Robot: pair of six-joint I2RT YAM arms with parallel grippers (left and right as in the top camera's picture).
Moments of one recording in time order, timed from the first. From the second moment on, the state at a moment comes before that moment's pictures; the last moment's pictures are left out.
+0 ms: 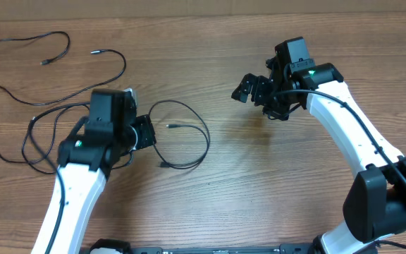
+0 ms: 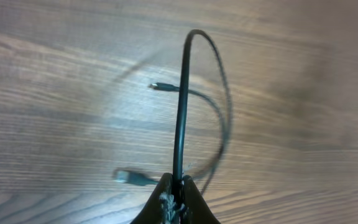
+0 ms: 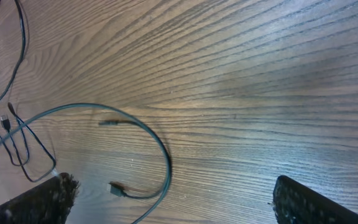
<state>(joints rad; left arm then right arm) -0.15 1.19 1.01 -0.81 0.21 -0.45 0.26 1.76 1.43 -0.86 -0.41 0.57</state>
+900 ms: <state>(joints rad) -0.15 0.95 1.01 -0.64 0.54 -0.58 0.26 1.76 1.43 -0.84 -0.55 0.58</state>
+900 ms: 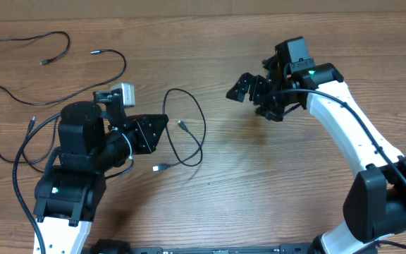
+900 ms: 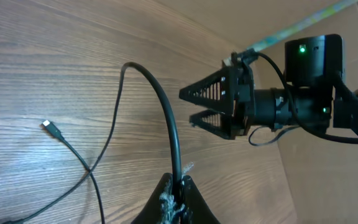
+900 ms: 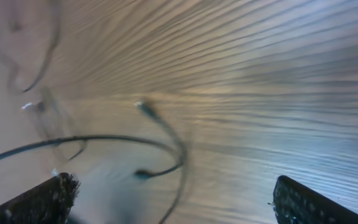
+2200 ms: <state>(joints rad) -0.13 1.04 1.01 -0.66 0.53 -1.07 0.59 1.76 1.43 -0.59 -1.18 0.10</state>
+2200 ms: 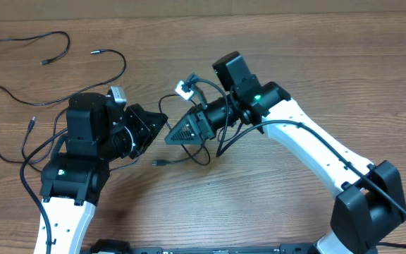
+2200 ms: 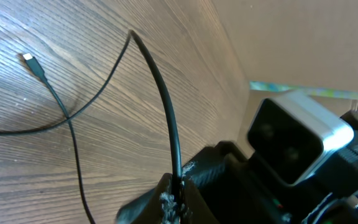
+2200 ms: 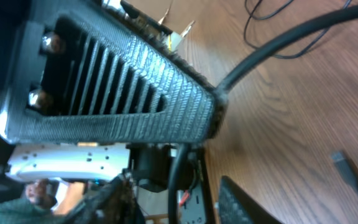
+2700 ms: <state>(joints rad) -0.13 1.04 1.01 -0.66 0.53 -1.07 0.60 1.76 1.43 -0.59 -1.18 0.17</state>
